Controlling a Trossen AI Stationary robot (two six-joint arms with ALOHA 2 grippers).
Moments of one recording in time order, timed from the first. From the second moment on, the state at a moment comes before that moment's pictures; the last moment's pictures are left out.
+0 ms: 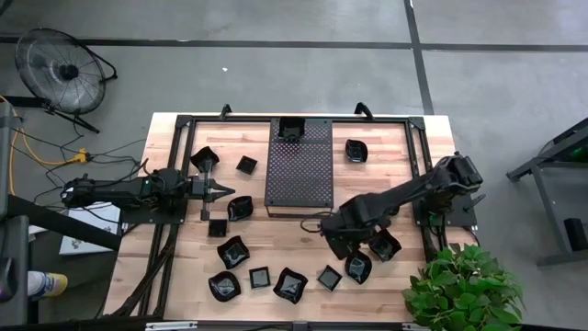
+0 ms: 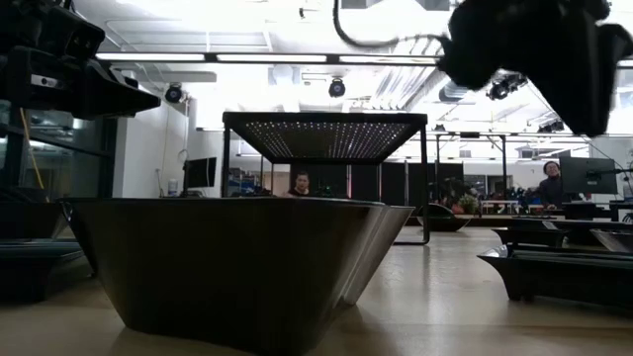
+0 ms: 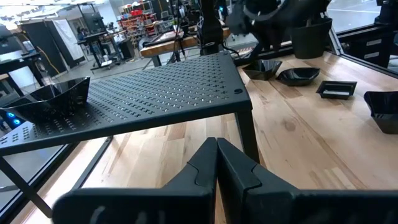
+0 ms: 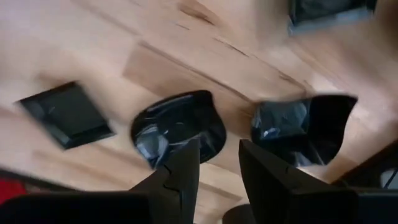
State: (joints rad) left arm 0.01 0.08 0.04 -0.05 -0.03 0.23; right arm 0.32 1.76 1.34 -1.21 -0.25 1.35
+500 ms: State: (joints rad) left arm 0.01 0.08 0.04 -0.05 -0.03 0.23; right arm 0.40 1.76 1.19 -1.12 -0.20 1.34
